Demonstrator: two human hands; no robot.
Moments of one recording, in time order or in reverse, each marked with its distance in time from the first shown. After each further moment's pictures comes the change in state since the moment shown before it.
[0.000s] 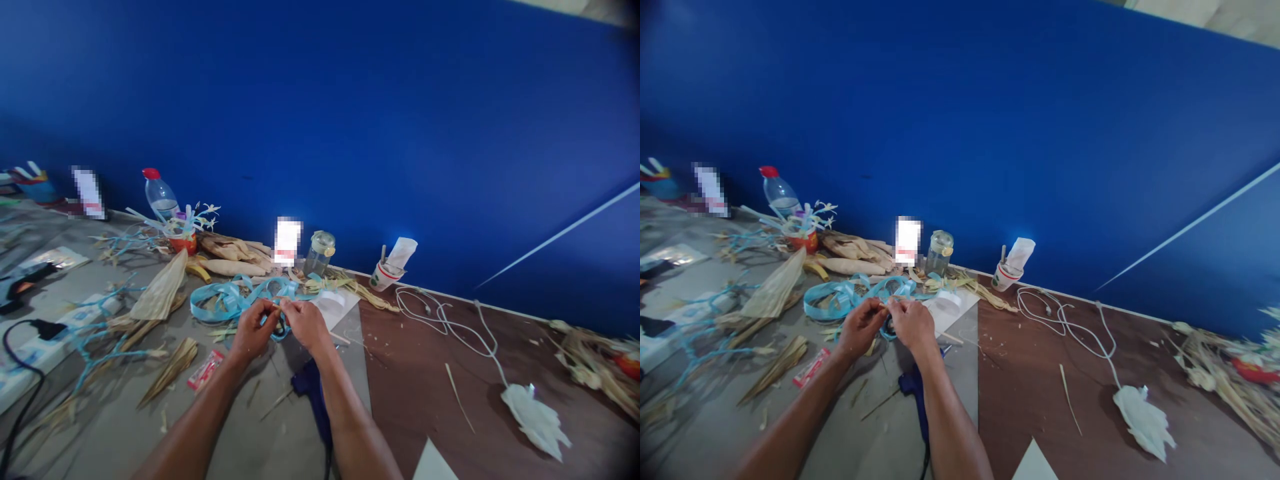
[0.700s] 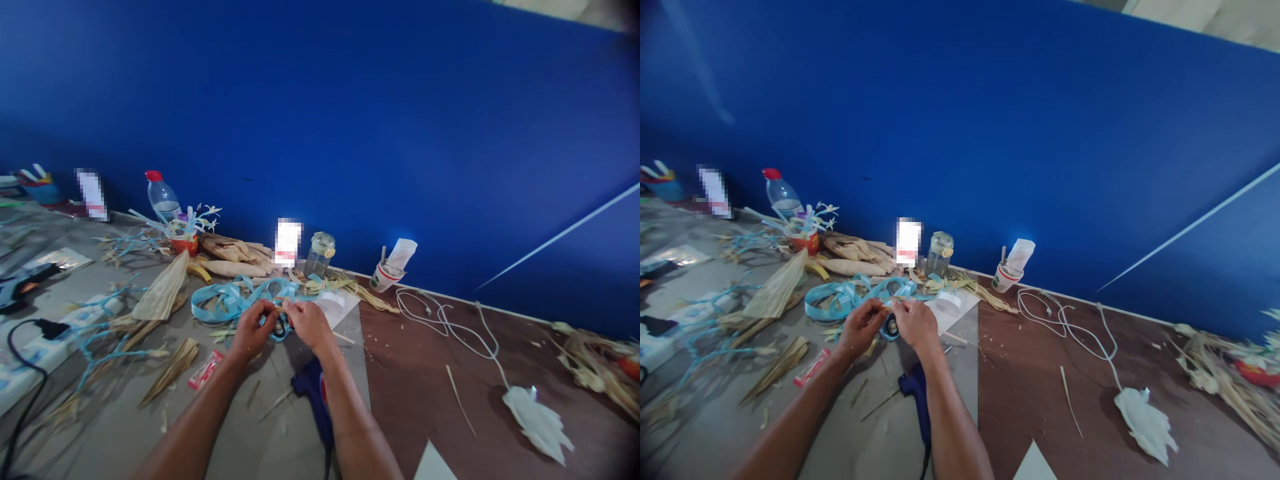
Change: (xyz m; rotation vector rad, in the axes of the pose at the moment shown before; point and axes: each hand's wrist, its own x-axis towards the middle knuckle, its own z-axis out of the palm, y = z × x) left_hand 0.001 -0.011 -0.004 0.061 -0.004 0.016; right_hand -0.001 0.001 -0.007 -0.026 -0.018 0.013
